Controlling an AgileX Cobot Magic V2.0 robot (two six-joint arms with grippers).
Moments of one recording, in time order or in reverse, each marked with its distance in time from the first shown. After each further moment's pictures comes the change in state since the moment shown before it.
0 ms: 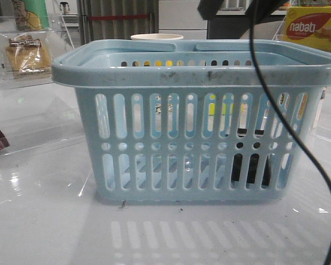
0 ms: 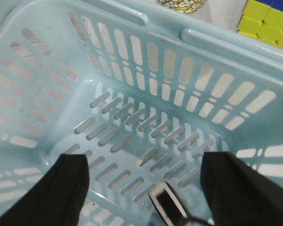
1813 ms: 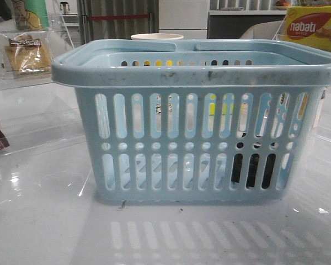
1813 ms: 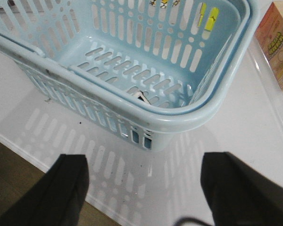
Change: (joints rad) left arm 0.108 0.909 -0.798 -0.320 -0.107 0.000; right arm 0.000 -0.758 0.623 -0.070 -0.079 -0.050
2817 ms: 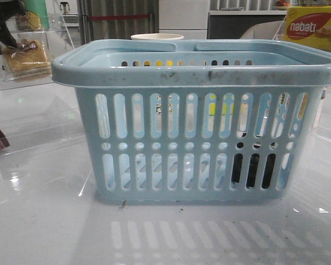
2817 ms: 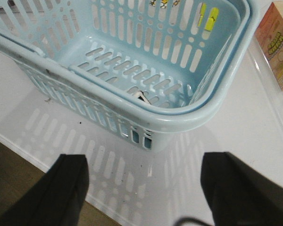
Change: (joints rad) left arm 0.000 0.176 -0.063 -0.105 -0.105 0.000; right arm 0.000 0.000 0.000 0.000 0.000 -0.002
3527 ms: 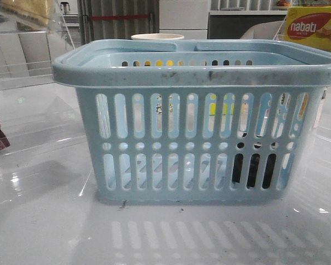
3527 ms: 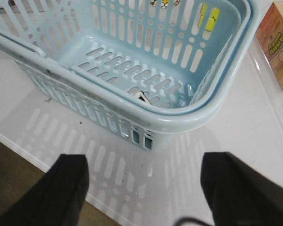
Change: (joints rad) left arm -0.071 -0.268 -0.140 0.010 0.393 0.119; right arm 0.000 0.000 0.000 0.000 0.000 0.000
